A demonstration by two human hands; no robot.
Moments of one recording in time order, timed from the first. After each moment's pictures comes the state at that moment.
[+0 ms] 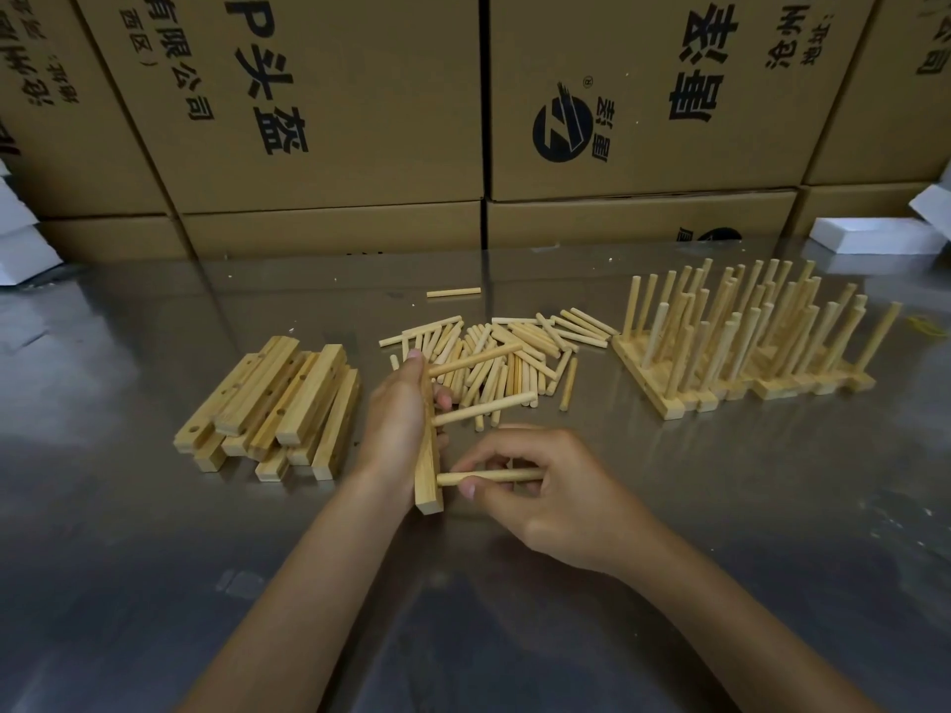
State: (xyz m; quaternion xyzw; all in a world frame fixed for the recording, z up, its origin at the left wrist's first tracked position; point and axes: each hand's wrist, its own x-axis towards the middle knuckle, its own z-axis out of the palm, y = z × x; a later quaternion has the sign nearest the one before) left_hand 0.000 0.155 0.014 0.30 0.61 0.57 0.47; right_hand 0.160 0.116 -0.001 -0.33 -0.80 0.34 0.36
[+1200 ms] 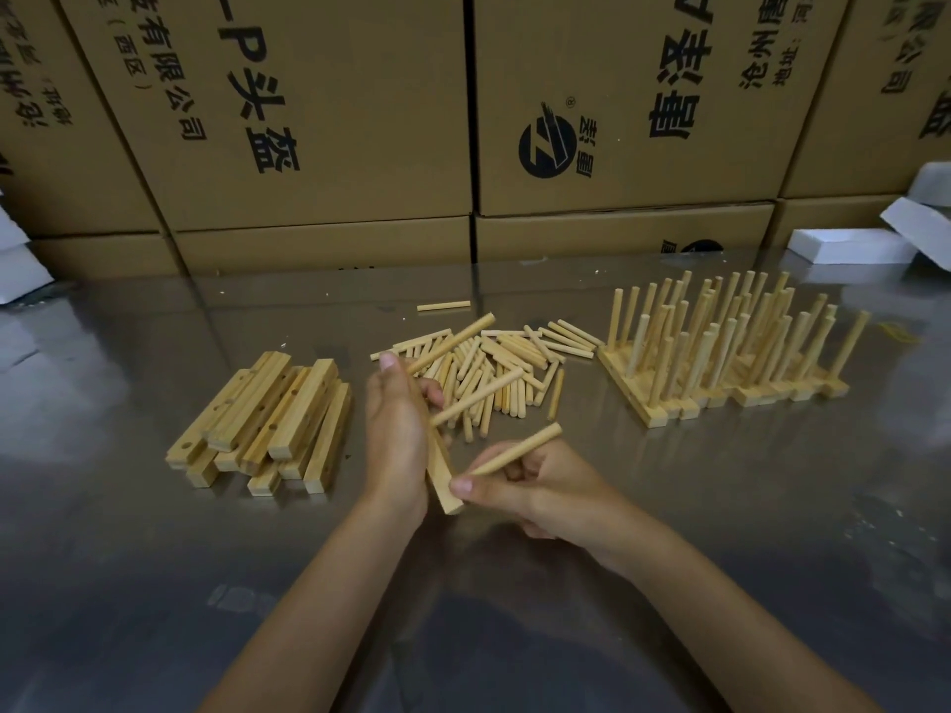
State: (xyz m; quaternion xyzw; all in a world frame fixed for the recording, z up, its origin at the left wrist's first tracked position) left_hand 0.018 0.140 0.018 0.31 0.54 0.67 0.41; right_hand 0.168 0.120 0.007 -0.39 -0.66 0.57 0.30
